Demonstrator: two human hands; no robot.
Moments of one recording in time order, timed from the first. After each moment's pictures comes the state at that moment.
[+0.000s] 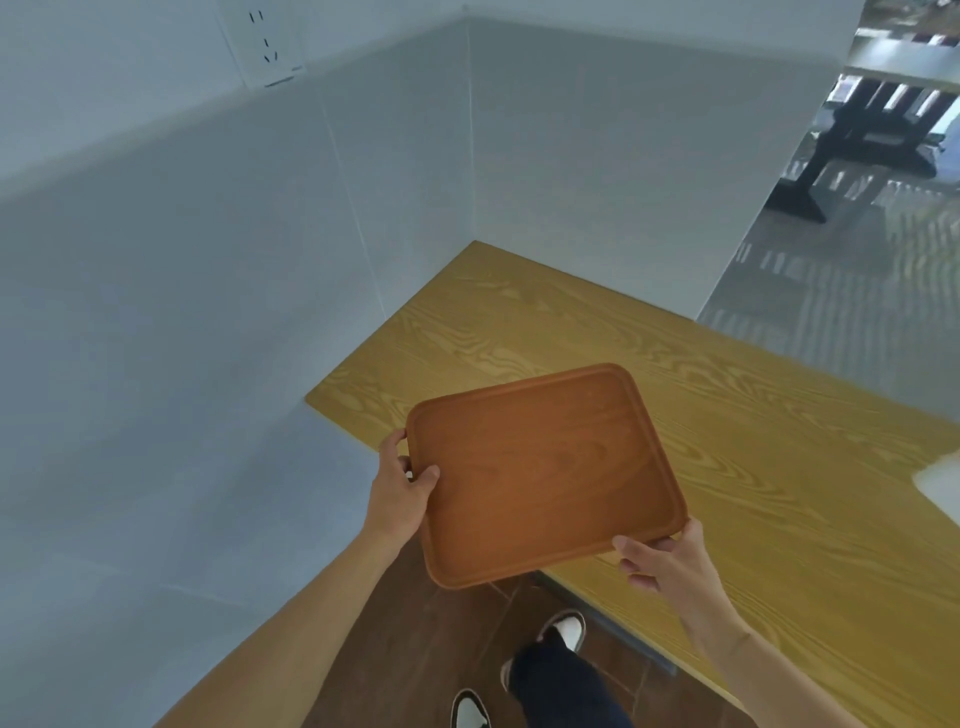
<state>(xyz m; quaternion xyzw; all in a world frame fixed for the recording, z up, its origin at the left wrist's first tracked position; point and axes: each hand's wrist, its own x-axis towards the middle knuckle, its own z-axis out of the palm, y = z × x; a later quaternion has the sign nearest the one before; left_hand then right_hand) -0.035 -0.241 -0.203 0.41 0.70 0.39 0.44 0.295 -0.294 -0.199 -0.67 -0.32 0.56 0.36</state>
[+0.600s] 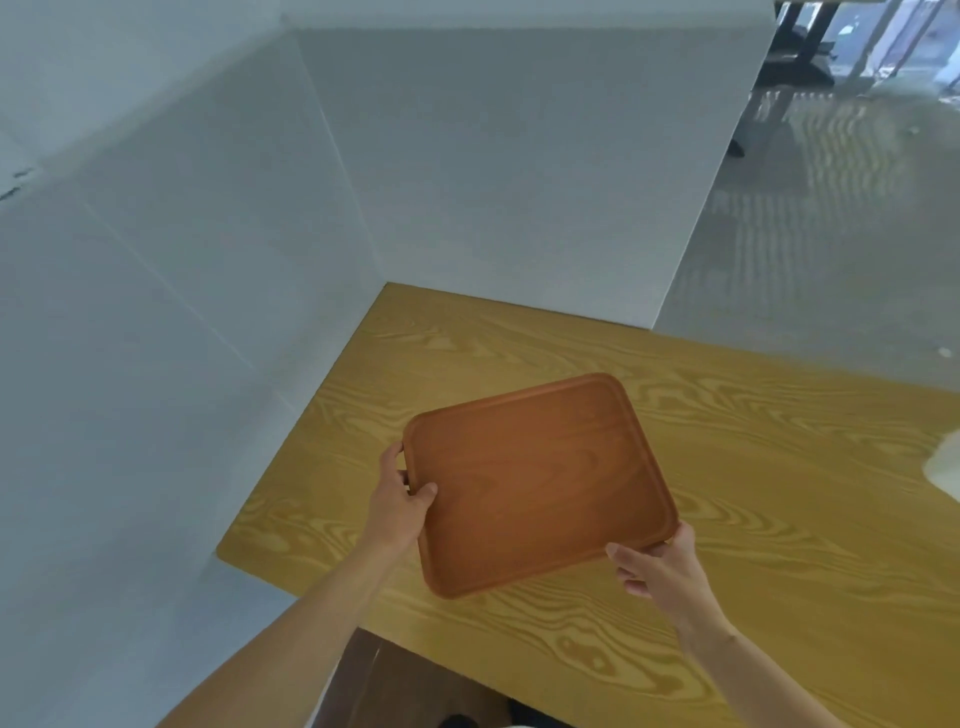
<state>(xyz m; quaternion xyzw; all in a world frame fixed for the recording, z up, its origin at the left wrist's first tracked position) 0.006 -0.038 -0.229 0.49 0.69 0.26 0.47 0.314 -0.162 -0.242 -0.71 -0.21 0.55 0.38</state>
